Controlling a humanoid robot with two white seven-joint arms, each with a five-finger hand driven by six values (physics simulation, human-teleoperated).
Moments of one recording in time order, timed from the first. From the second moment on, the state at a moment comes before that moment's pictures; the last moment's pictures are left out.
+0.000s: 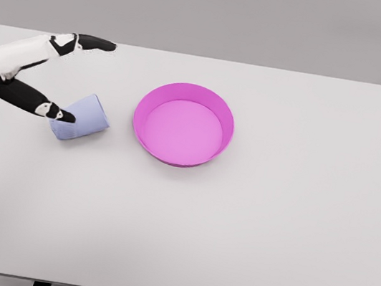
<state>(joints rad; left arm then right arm) -0.59 1.15 -0.75 -1.75 0.39 -0.58 -0.20 -0.05 0.00 -0.03 0.12 -0.03 0.12 0.04</state>
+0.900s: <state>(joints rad) -0.67 1.11 -0.88 -1.76 0.60 0.15 -0.15 -0.05 0.00 -0.03 0.12 -0.03 0.12 0.04</state>
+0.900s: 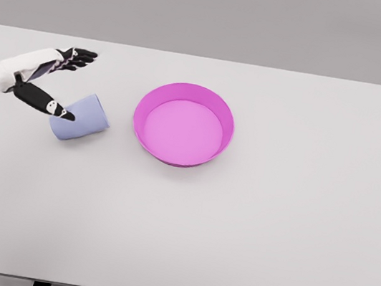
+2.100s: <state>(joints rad) -0.81 1.05 -1.05 -1.76 0.56 0.17 -0.13 -0.05 0.00 -0.03 0.12 -0.03 0.12 0.04</state>
